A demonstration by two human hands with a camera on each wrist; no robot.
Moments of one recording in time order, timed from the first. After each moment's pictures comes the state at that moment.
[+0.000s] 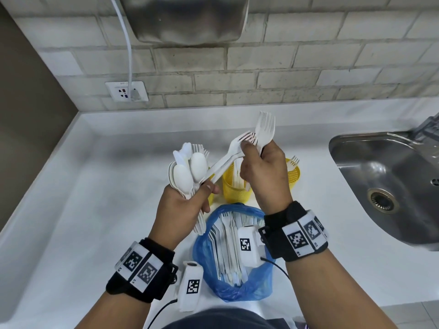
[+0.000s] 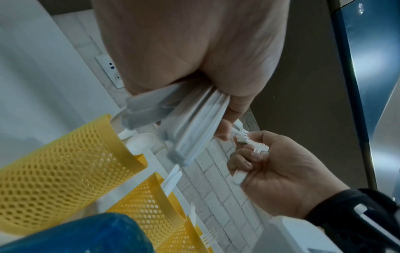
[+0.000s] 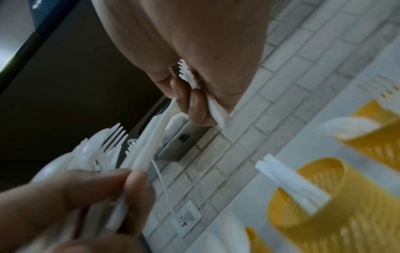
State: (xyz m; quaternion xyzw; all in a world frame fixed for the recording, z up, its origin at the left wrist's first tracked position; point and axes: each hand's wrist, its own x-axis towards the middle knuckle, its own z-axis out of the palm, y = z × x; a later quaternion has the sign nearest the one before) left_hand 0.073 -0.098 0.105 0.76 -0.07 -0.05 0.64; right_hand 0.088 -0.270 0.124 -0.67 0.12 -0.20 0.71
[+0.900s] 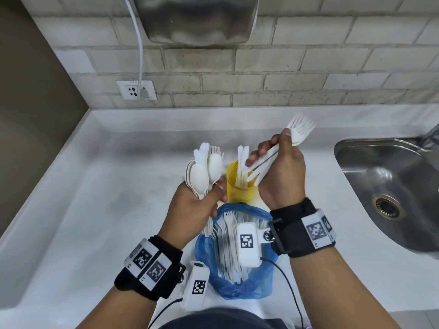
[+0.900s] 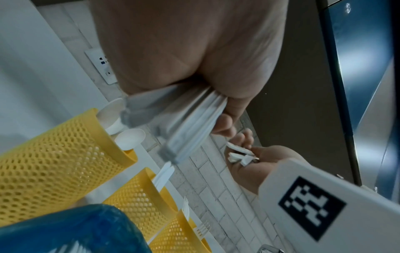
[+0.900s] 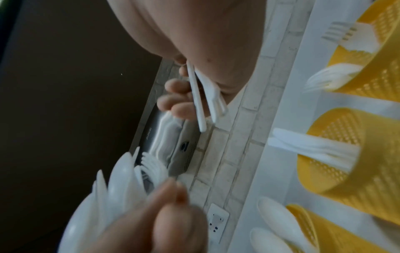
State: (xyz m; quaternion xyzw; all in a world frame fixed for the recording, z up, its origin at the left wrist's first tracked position) left_hand 0.066 -0.106 0.109 0.75 -0.10 -0.07 0.65; right_hand 0.085 -0.275 0.142 -0.39 0.13 -0.19 0.89
